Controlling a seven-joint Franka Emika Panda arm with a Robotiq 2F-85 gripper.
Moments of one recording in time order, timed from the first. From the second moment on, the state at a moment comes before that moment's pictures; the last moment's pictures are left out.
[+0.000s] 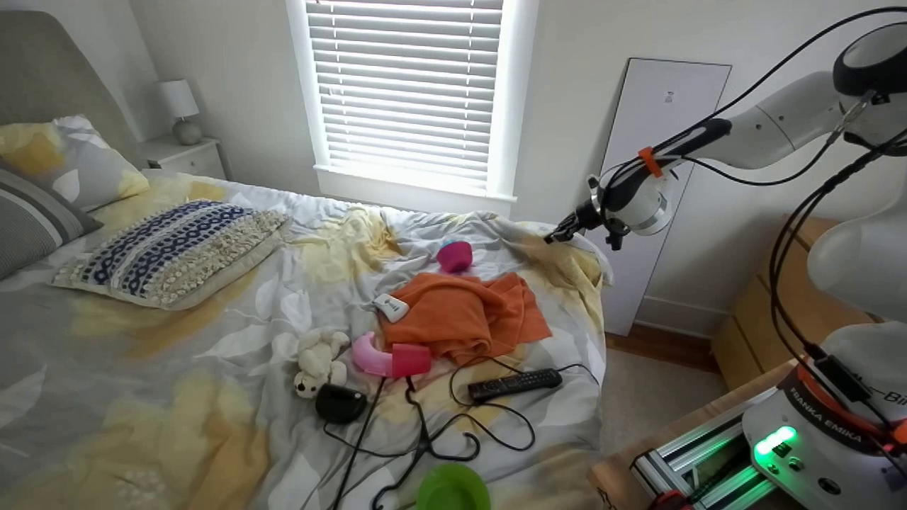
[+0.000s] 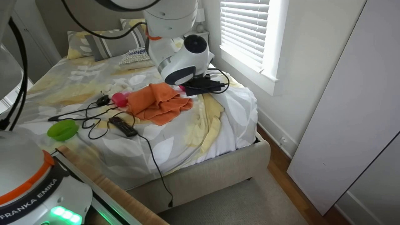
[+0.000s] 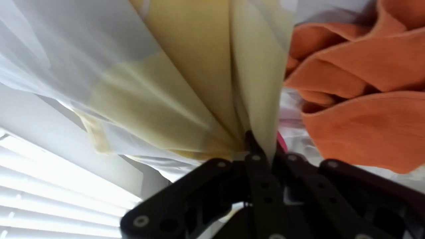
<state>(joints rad) -0.97 0.89 0.89 -2.25 0.02 3.28 -1.23</state>
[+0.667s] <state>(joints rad) -0.91 0.84 0.91 -2.63 -0.42 3.49 -1.13</state>
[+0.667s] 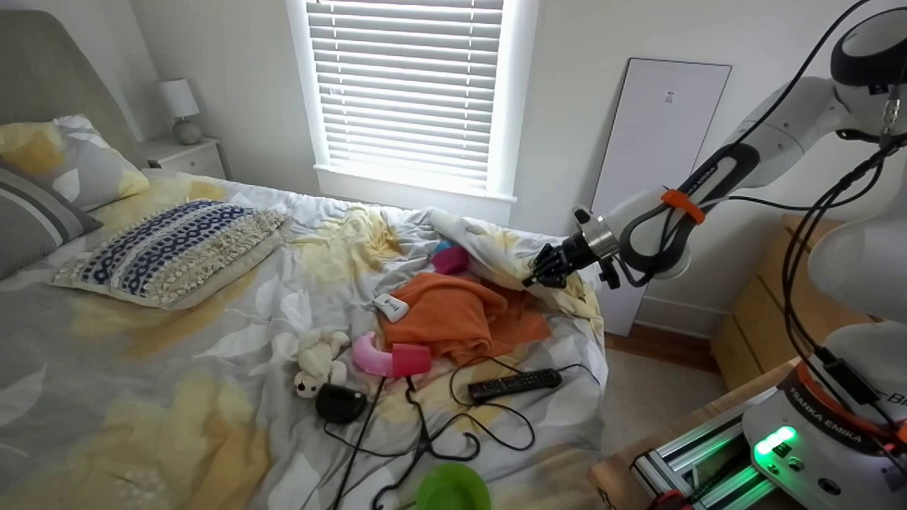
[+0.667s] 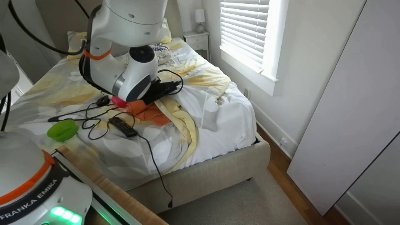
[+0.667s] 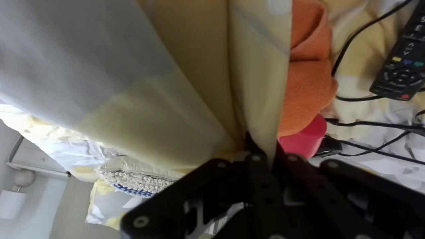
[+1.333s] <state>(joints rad) -0.84 0.84 0.91 -2.60 -0.55 3.49 -1.09</state>
